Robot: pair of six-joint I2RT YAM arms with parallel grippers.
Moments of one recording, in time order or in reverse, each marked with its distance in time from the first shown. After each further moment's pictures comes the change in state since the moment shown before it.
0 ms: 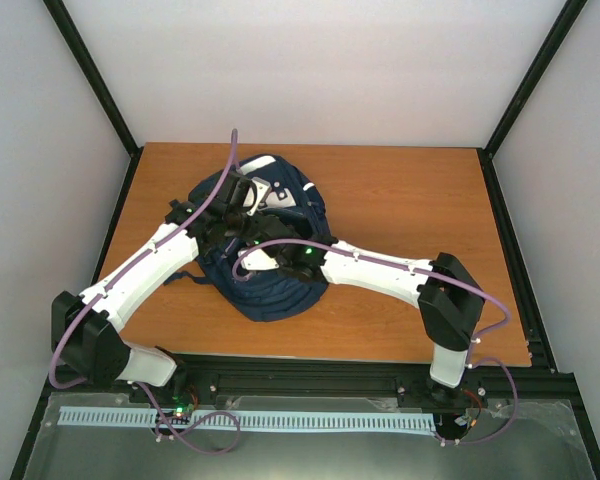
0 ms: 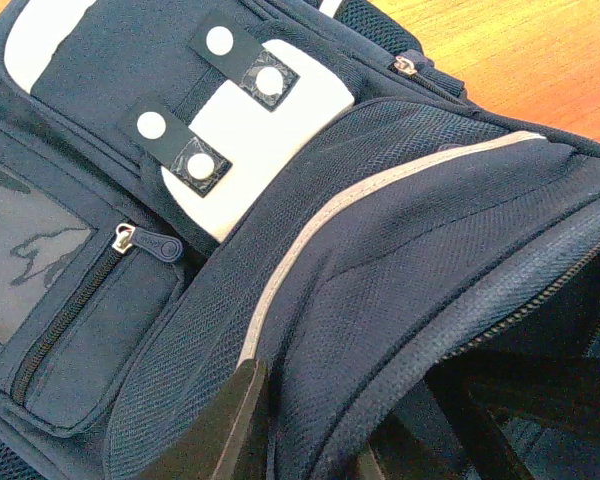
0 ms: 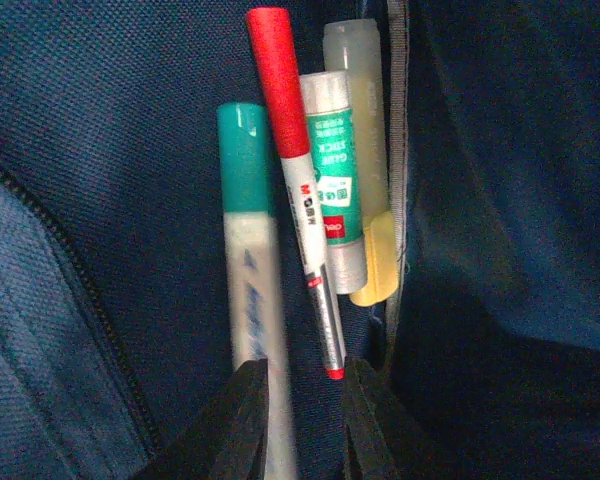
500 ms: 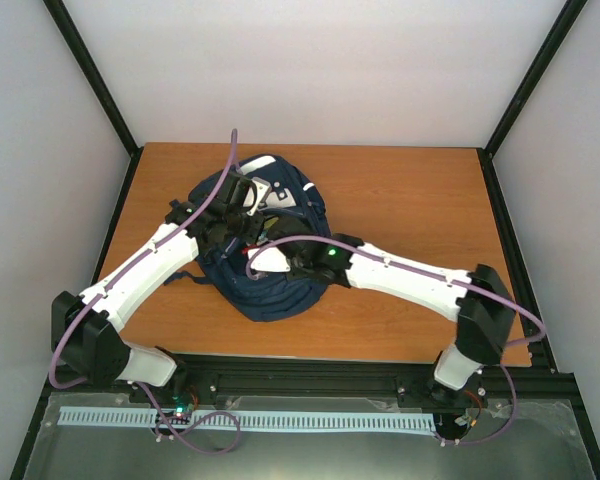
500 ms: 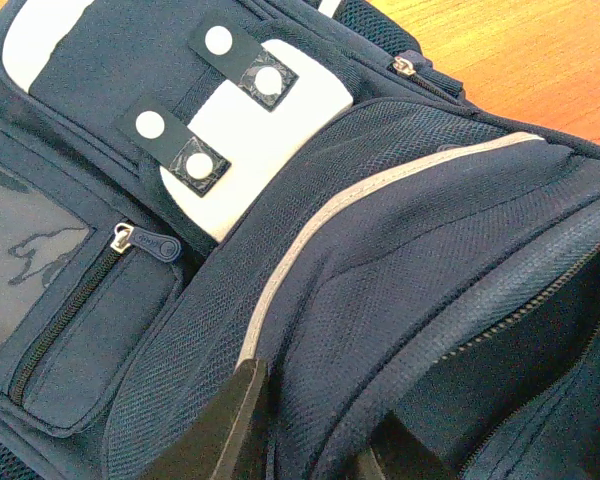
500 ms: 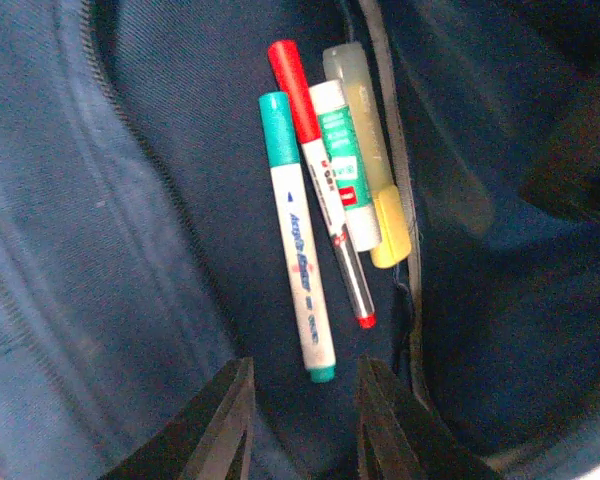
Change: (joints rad) left arm 0.000 0.000 0.000 0.000 0.003 -0.003; right arm 0.000 -0.128 -0.054 -0.076 -0.094 0.124
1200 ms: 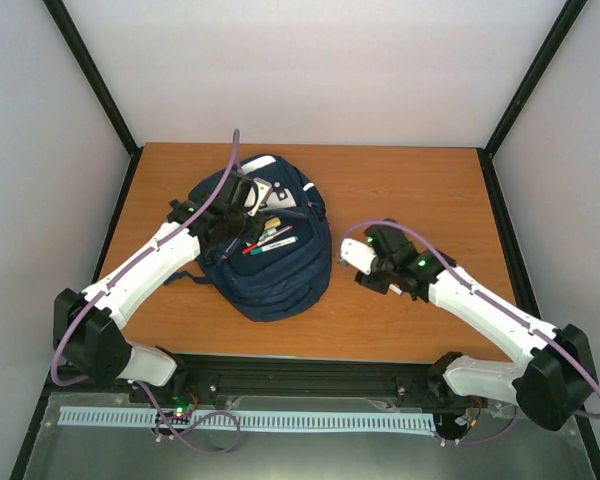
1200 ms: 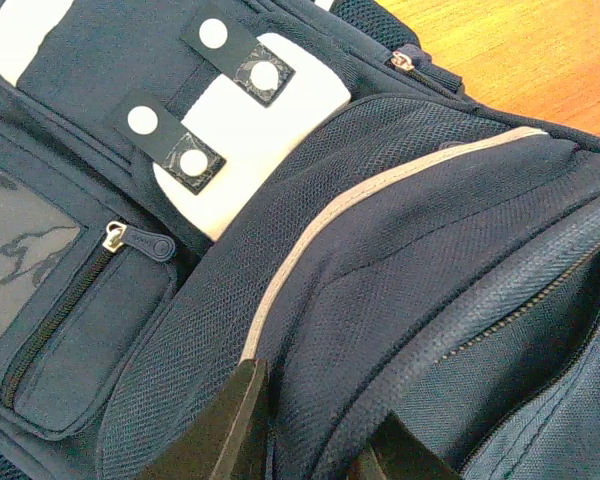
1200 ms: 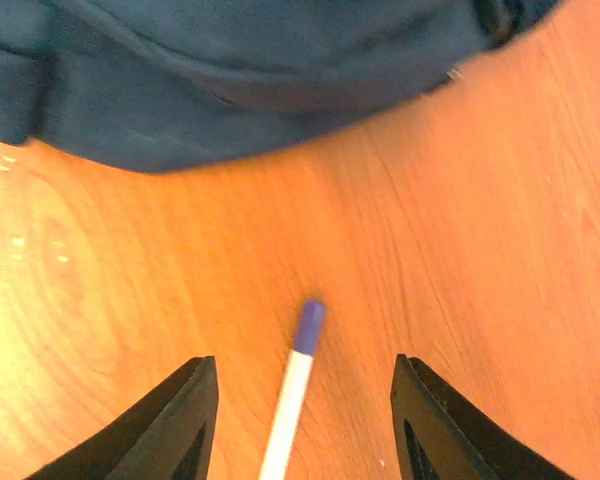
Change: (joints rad) left arm 0.000 0.010 0.000 0.000 0.004 -0.001; right arm -0.340 -0.501 -0.497 -0.096 -0.249 0.304
